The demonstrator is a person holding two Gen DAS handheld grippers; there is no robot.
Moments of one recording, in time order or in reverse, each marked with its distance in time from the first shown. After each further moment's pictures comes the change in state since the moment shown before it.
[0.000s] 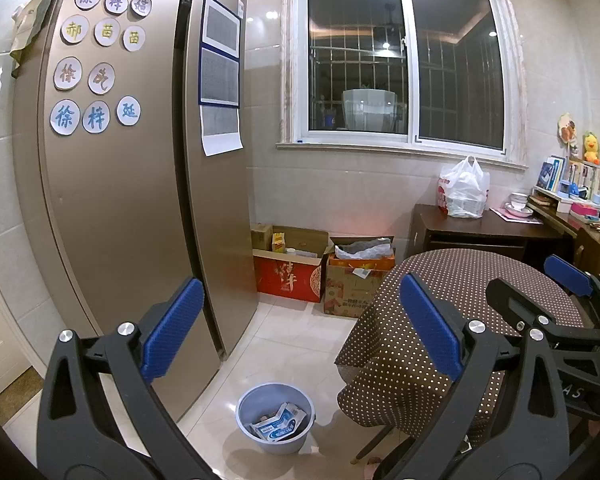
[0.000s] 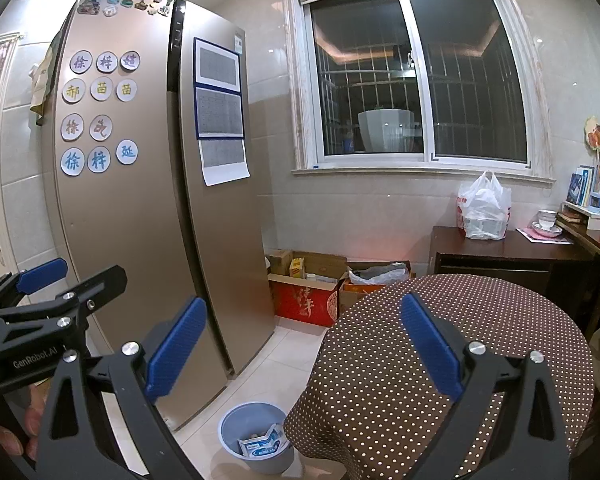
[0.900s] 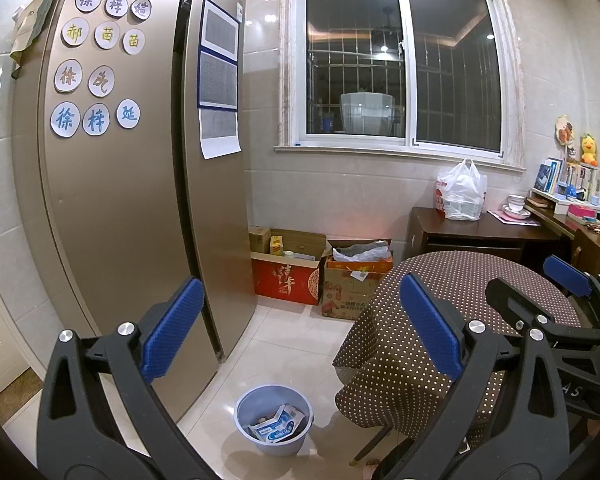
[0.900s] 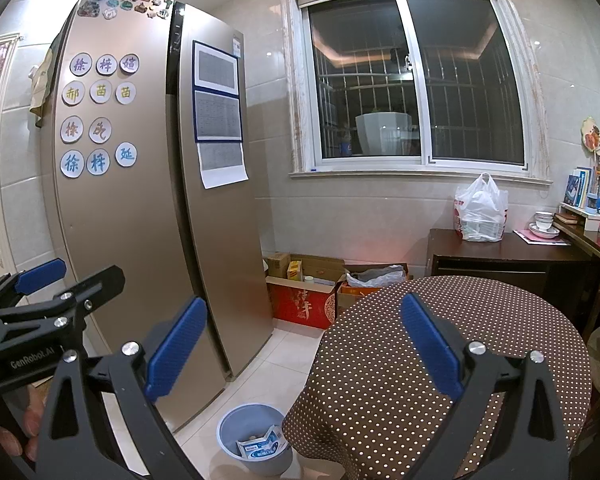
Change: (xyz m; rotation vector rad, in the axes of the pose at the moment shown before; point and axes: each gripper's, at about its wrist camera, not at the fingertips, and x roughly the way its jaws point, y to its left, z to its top) left arm 0.000 -0.004 0.000 -0.001 -0.007 -0.002; right arm -0.003 0.003 0.003 -0.002 -0.014 -0.013
